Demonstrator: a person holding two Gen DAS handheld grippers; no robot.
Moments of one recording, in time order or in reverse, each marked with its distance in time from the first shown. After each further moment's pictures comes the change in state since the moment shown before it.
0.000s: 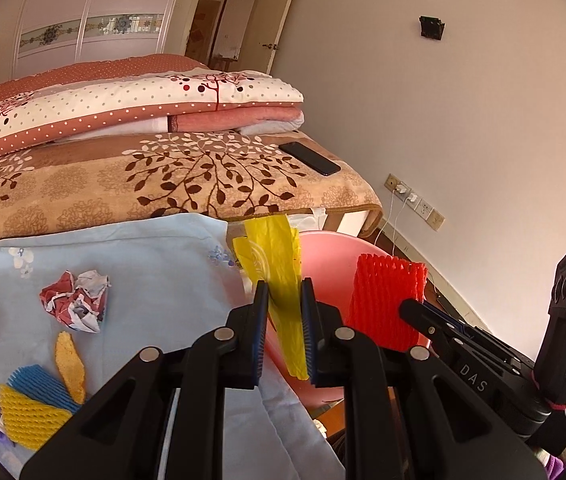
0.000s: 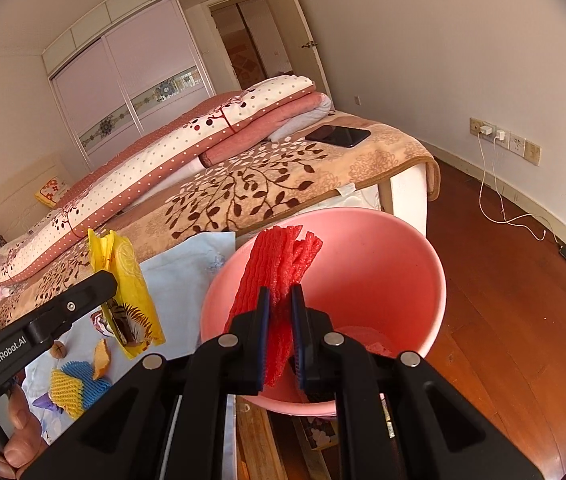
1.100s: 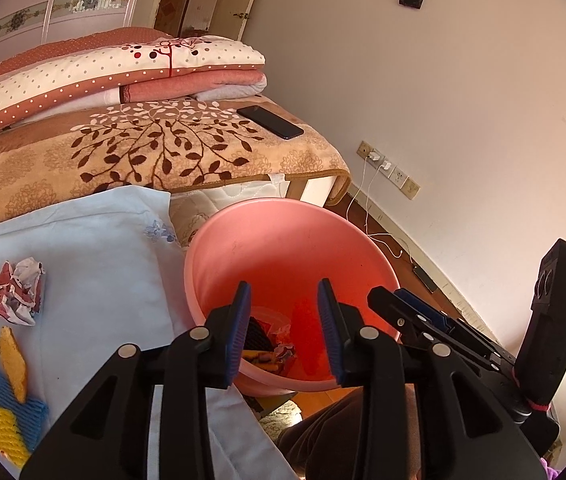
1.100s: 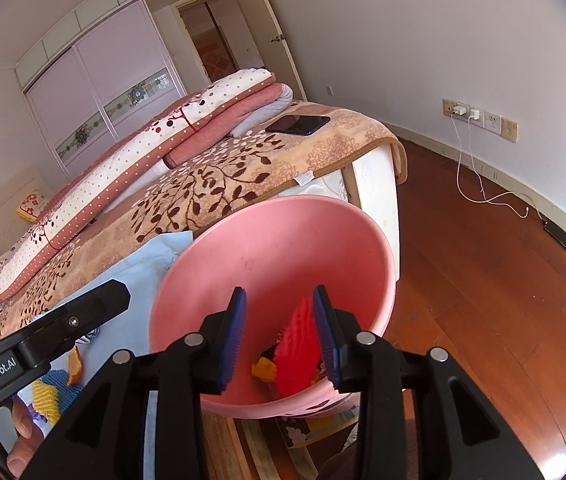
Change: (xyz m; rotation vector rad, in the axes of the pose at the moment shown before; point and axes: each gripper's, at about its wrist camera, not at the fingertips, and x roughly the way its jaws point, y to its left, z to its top) left arm 0.039 -0.032 -0.006 0.028 0.111 -0.092; right arm 0.009 -0.035 -0.004 0.072 0.016 -0.051
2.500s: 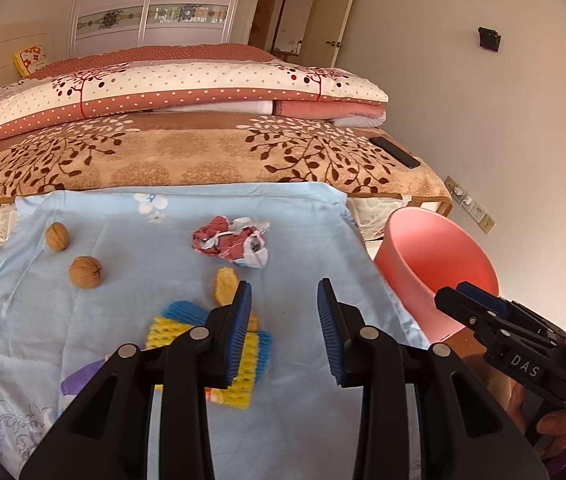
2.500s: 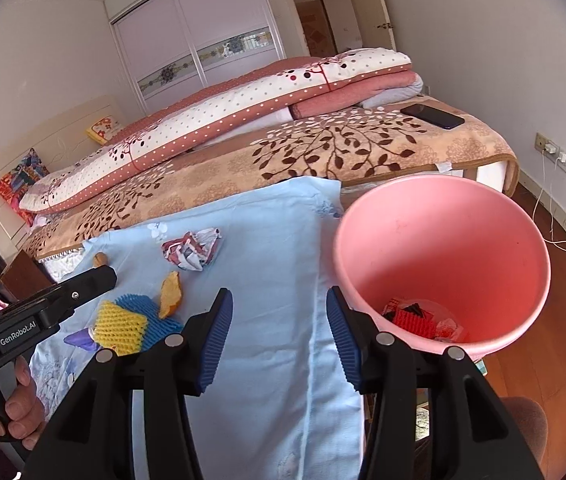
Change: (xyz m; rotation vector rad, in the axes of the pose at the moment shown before) left arm -0.135 0.135 -0.064 -0.128 -0.094 0.287; right arm -0.016 0.145 -0.058 -0.289 0.113 0.232
